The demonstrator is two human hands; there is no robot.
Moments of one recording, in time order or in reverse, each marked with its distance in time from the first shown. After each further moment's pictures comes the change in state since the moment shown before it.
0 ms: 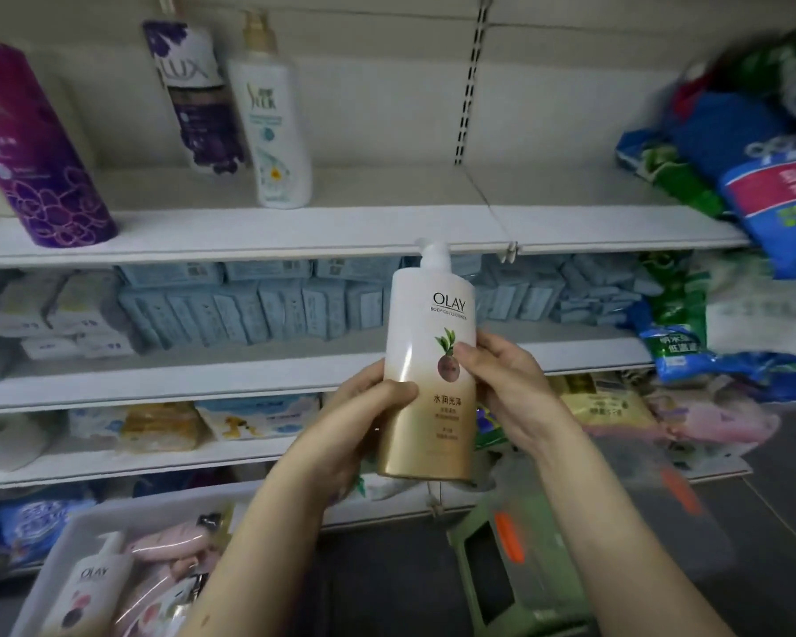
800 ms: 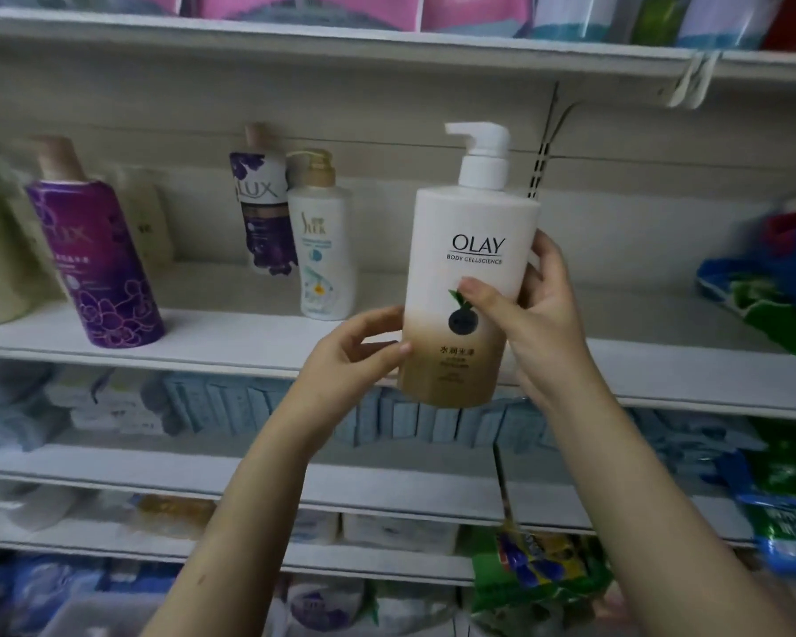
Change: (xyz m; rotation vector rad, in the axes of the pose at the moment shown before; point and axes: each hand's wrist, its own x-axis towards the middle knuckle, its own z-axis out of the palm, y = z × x) left_hand 0.092 0.136 -0.037 0.248 0.243 0.521; right_hand 0.125 -0.146 0.048 -0.064 -0.077 -0.542
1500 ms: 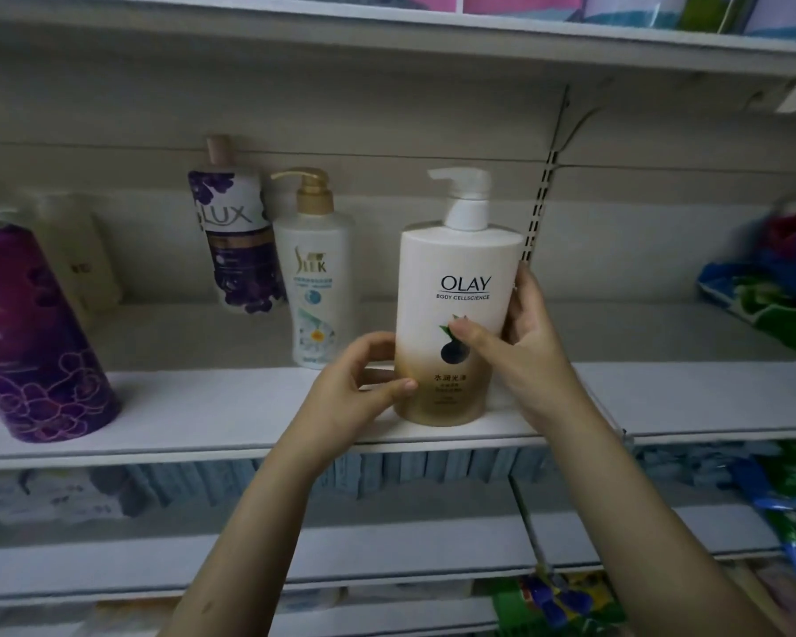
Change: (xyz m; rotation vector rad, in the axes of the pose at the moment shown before) left_hand 0.084 -0.052 -0.050 0.124 -0.118 0.005; right_hand 0.057 0.064 0.027 -0.135 -0.038 -0.029
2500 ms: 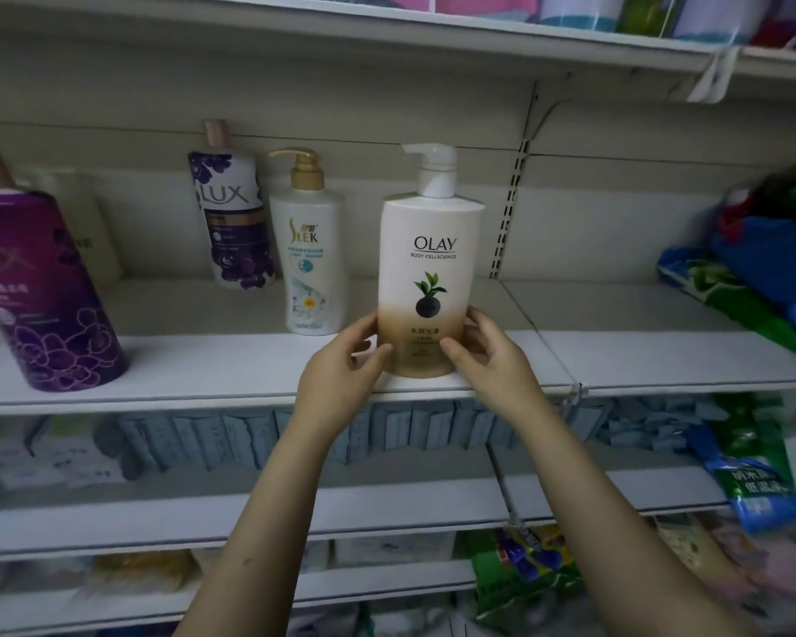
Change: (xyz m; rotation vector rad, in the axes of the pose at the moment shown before) left_hand -0.031 -0.003 0.022 0.255 0.202 0.038; right_hand -0.047 0.036 -0.018 -0.377 -0.015 0.129
